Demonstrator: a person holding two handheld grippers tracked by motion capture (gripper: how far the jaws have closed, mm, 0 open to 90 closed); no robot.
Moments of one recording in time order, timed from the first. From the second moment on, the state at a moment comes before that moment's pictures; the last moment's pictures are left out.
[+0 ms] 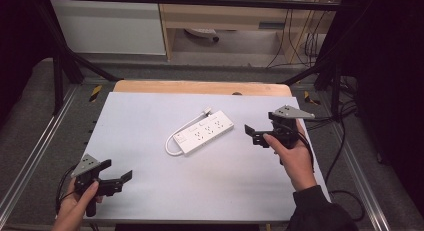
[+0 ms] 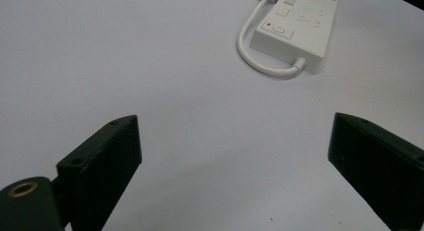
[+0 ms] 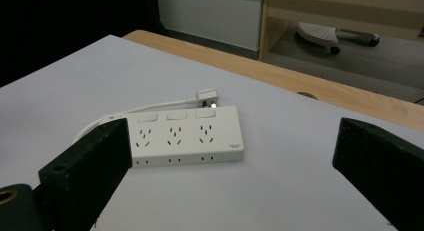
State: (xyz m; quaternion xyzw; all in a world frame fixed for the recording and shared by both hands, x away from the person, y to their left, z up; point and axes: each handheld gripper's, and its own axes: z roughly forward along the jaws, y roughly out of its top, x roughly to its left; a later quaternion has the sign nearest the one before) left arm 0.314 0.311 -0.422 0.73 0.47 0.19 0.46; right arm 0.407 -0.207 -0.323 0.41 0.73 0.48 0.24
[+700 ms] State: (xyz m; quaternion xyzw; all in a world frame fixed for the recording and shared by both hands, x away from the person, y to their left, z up) left arm 0.314 0.311 -0.422 0.73 0.47 0.19 0.46; right arm 0.425 -0.178 -0.332 0.40 0.75 0.47 0.23
